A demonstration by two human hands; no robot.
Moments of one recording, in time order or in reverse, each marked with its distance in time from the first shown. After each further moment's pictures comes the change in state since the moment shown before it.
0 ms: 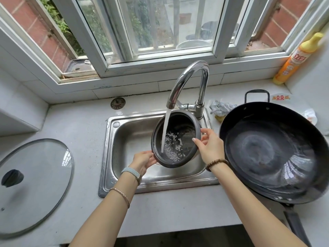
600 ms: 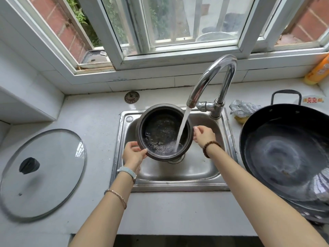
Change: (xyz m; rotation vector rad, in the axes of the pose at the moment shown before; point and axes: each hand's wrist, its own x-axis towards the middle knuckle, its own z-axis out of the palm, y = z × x) left_hand 0.014 0.018 -0.063 0.169 0.303 0.337; right_hand 0.063 0.011 0.089 0.043 -0.302 0.216
